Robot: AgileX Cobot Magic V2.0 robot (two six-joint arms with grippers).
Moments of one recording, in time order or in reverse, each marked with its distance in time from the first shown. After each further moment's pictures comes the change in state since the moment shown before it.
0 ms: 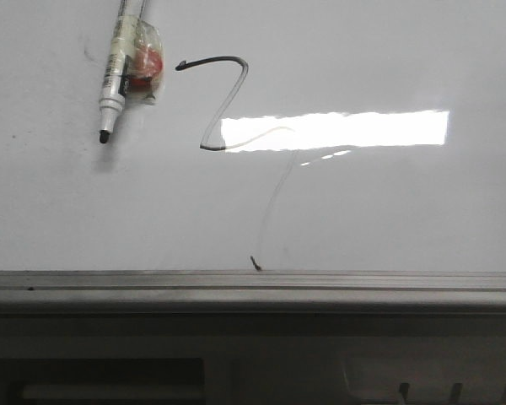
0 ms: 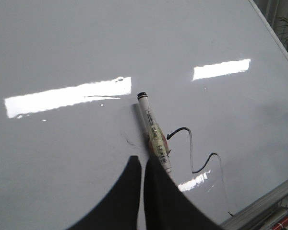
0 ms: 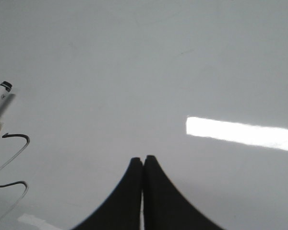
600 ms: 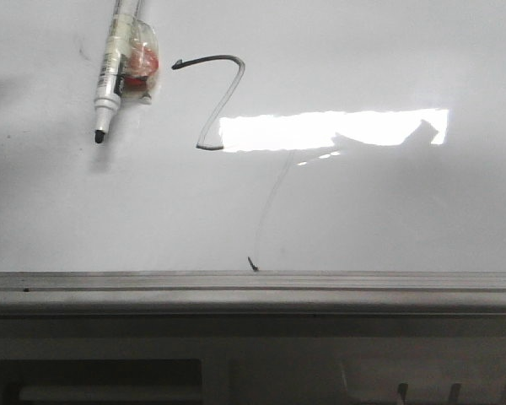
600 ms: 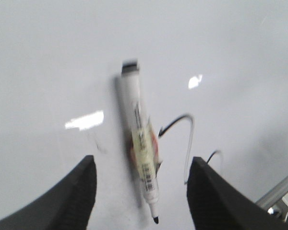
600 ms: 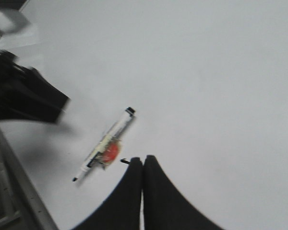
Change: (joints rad) left arm 0.000 0.690 -0.312 -0.167 -0.011 0.041; right arm 0.000 0.407 -0.562 -0.029 0.537 -0.002
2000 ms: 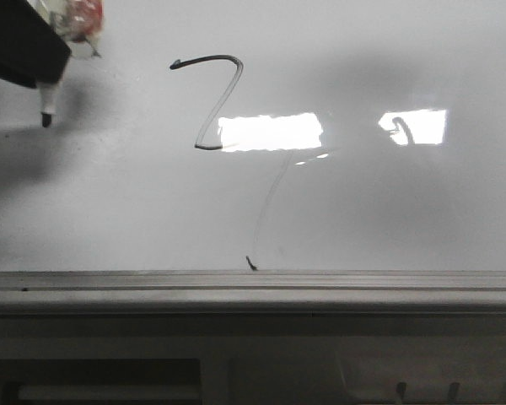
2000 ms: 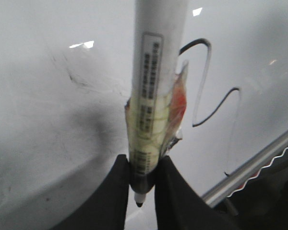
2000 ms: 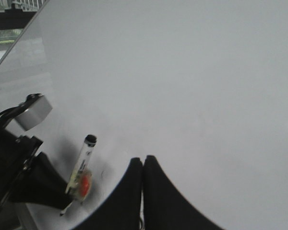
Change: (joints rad) left arm -0.003 0.245 -0.043 -0.063 0.135 0.010; right arm 0.004 0.262 -0.261 0.050 0.062 -0.004
